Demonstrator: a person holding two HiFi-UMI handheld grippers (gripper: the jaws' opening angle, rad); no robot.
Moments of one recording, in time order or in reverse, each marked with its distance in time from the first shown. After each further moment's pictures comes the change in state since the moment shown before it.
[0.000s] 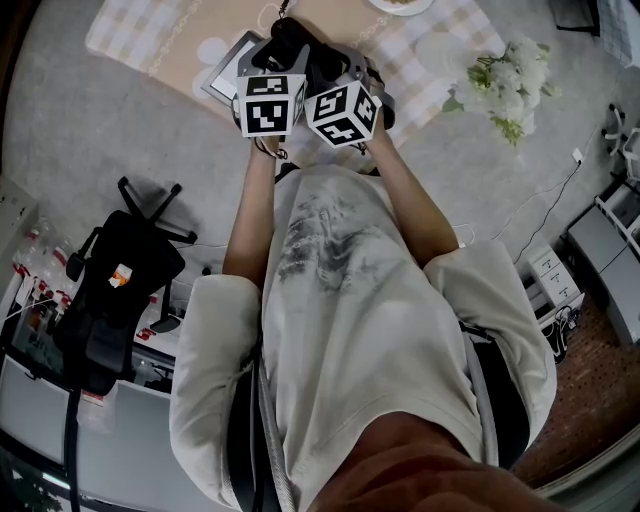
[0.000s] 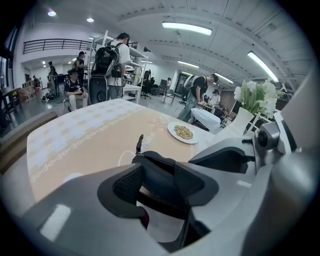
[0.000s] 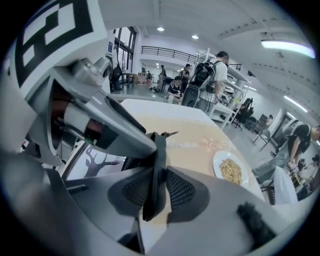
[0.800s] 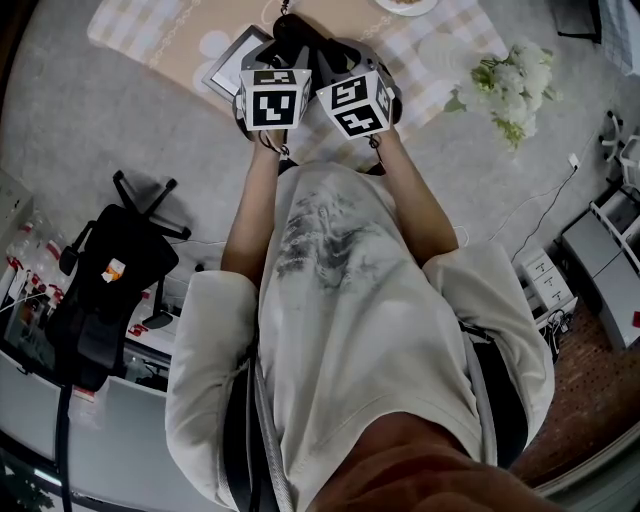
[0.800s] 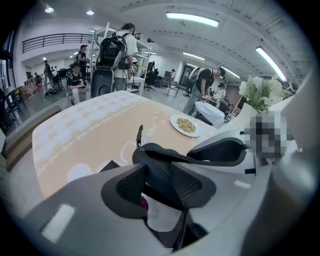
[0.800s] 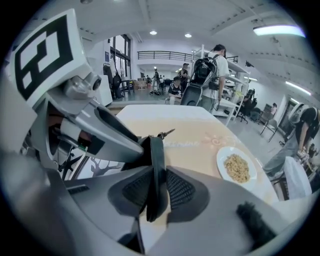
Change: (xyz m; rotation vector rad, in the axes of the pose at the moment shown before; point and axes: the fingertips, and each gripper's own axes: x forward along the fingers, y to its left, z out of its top) left arm -0.004 0.000 -0.016 -0.032 0.108 0.038; right arm -0.002 -0.006 0.001 0.078 -0.033 0.090
